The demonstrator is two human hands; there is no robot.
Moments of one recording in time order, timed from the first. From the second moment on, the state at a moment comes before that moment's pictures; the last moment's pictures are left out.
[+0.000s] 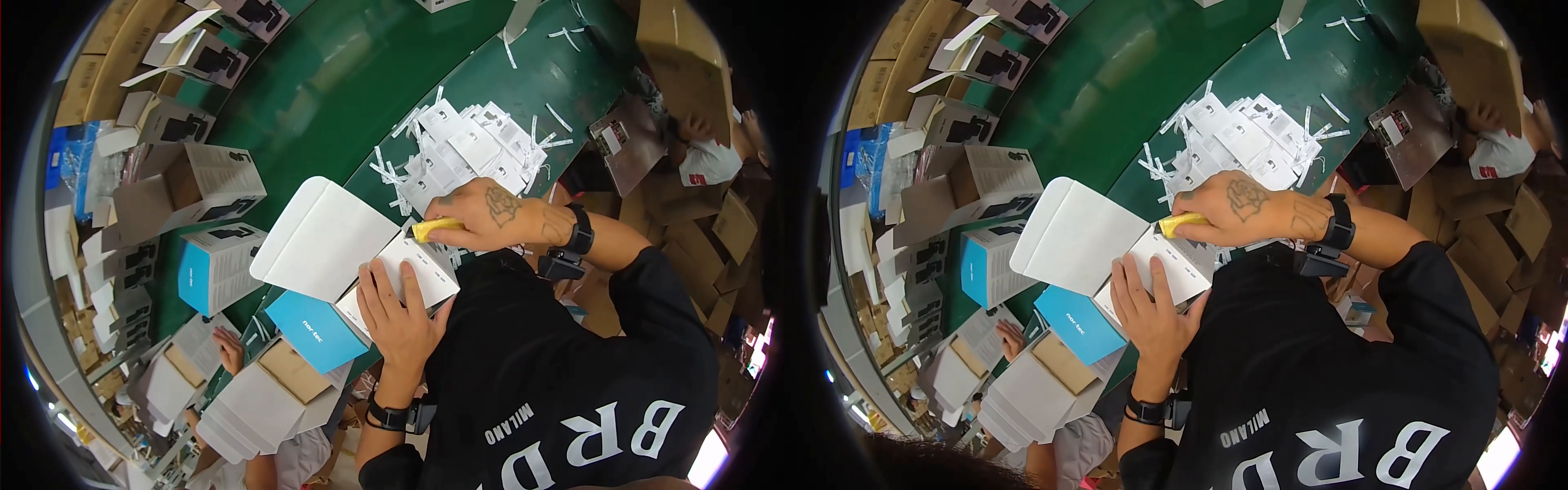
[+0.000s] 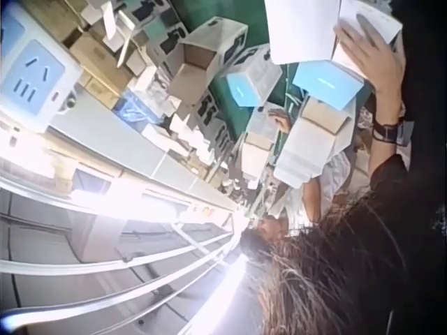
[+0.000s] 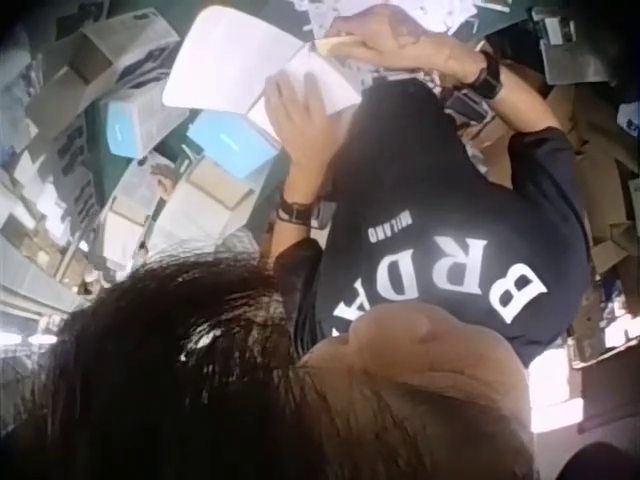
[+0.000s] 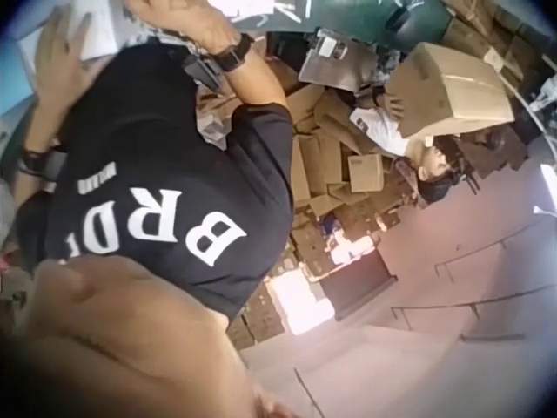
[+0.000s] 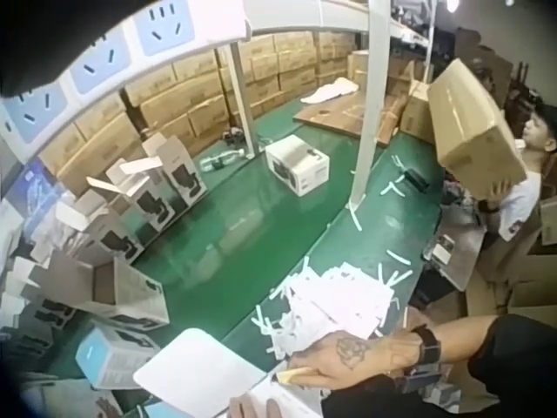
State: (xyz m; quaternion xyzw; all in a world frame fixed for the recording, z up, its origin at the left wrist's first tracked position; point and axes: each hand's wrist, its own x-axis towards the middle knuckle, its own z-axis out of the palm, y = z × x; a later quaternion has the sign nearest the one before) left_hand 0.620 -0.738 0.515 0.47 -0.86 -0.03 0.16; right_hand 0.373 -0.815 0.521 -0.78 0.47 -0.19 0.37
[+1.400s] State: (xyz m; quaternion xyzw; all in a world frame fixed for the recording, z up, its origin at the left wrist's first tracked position) left_hand 0.635 -0.729 0.510 0.49 -0.83 -0.05 0.25; right_hand 0.438 -0.820 0.539 -0.88 0.43 -0.05 0.19
